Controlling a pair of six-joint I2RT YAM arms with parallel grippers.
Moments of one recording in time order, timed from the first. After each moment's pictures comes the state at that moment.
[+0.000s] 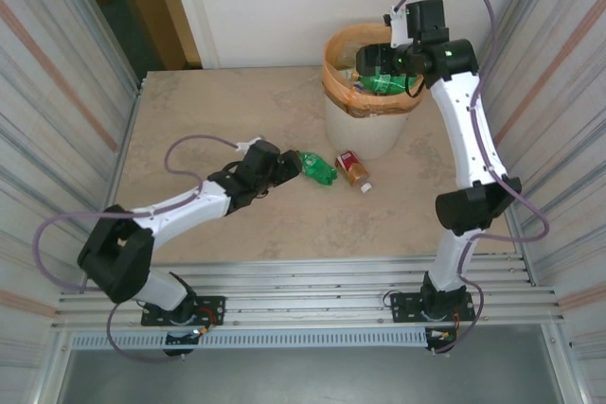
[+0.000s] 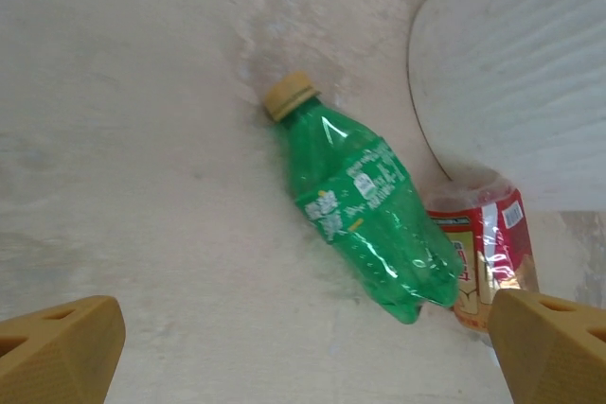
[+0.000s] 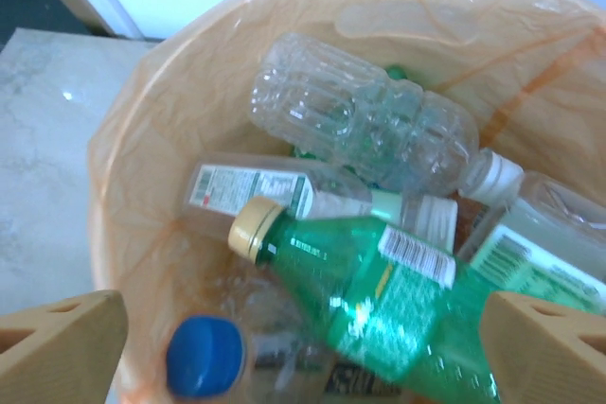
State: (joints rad) left arm -0.71 1.50 0.93 -0.19 -0.20 -0.98; right arm 0.24 1.85 2.27 -1.09 -0.10 0.10
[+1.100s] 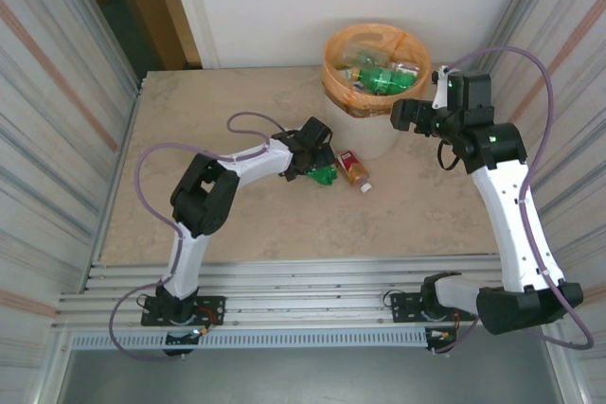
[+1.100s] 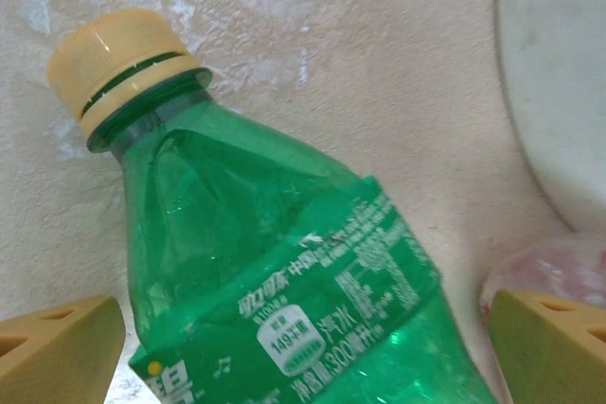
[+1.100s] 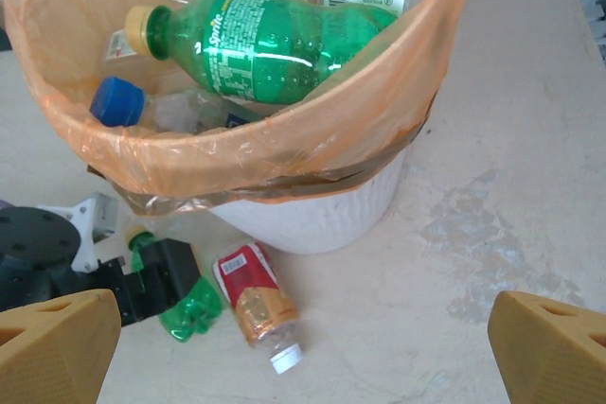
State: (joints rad) left arm -0.72 2.14 1.60 -0.54 -0.15 -0.98; right arm 0.18 1.22 1.51 -0.92 0.01 0.24
